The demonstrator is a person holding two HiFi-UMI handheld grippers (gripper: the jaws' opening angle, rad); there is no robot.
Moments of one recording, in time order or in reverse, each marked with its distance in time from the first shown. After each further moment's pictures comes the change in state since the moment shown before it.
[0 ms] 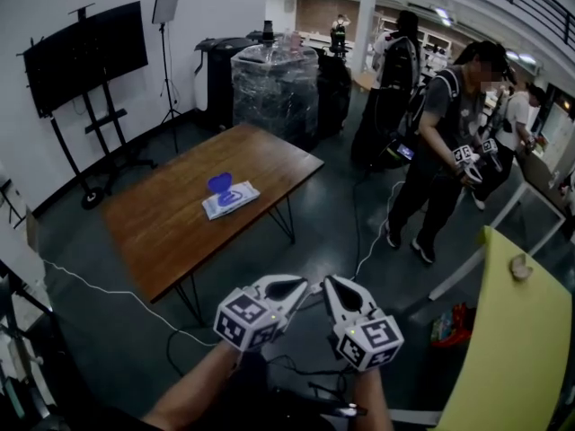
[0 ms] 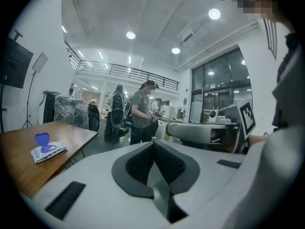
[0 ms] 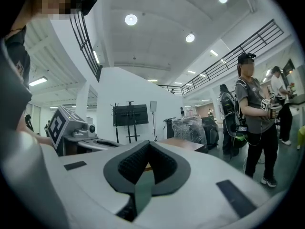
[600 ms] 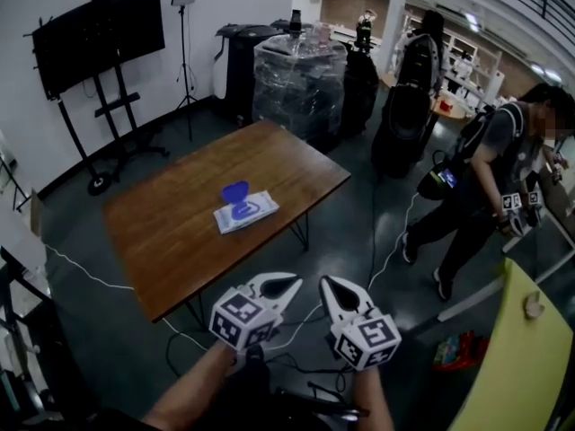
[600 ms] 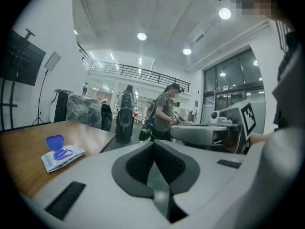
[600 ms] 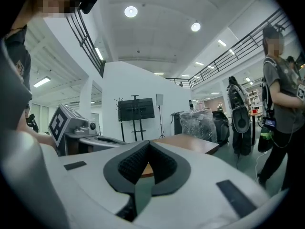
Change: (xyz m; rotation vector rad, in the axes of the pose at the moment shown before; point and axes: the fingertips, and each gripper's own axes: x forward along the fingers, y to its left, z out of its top) left arm 0.019 0.147 0.013 -0.060 -0.014 0.108; right arm 0.146 -0.026 -0.002 -0.013 0.075 0.101
